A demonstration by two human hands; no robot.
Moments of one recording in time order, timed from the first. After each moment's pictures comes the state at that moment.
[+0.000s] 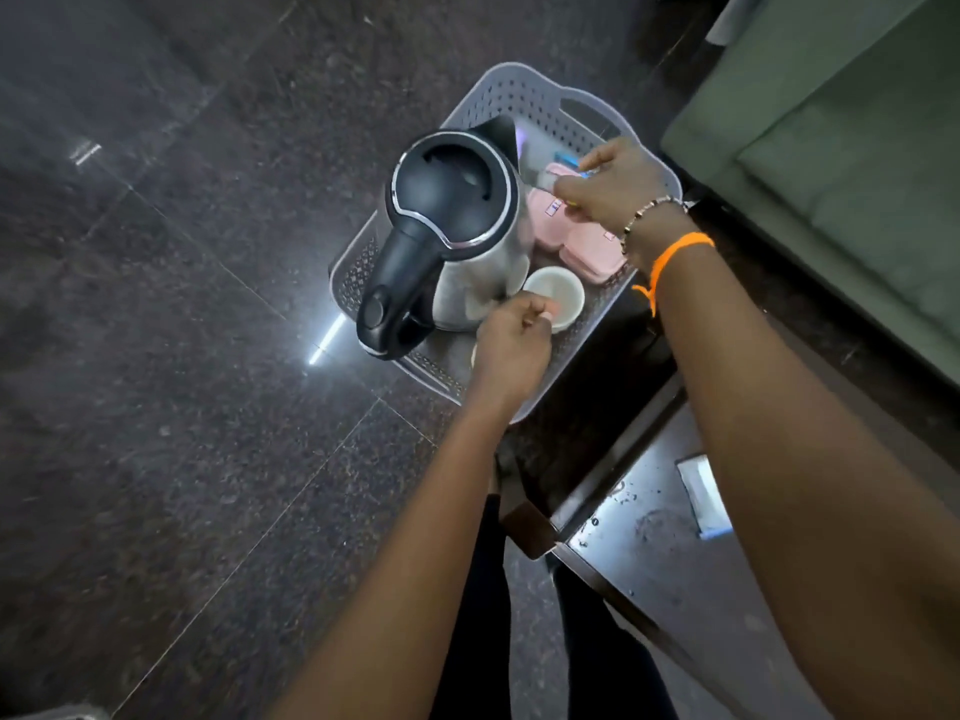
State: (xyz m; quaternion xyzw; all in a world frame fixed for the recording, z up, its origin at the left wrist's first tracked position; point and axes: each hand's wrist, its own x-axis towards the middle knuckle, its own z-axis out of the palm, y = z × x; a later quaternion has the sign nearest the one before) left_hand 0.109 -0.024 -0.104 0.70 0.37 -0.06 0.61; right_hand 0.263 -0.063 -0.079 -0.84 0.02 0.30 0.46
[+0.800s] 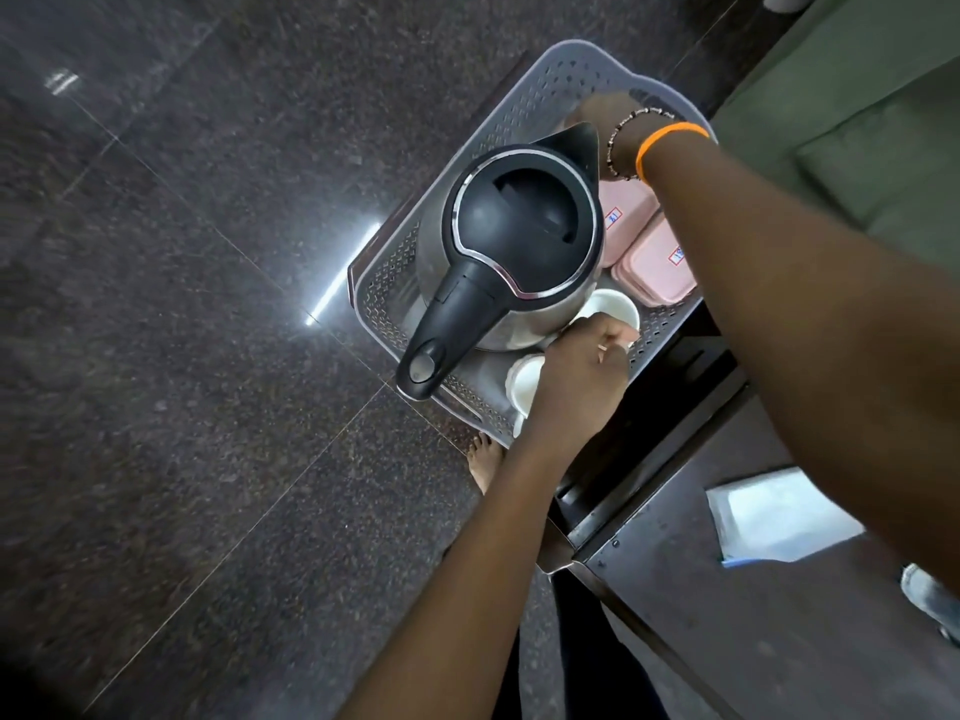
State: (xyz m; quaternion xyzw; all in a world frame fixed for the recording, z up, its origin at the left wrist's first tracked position) left_hand 0.129 -0.022 -0.126 0.68 0.34 -0.10 0.64; right_hand 0.344 0.021 -0.143 -0.88 -0.38 0.28 -0.06
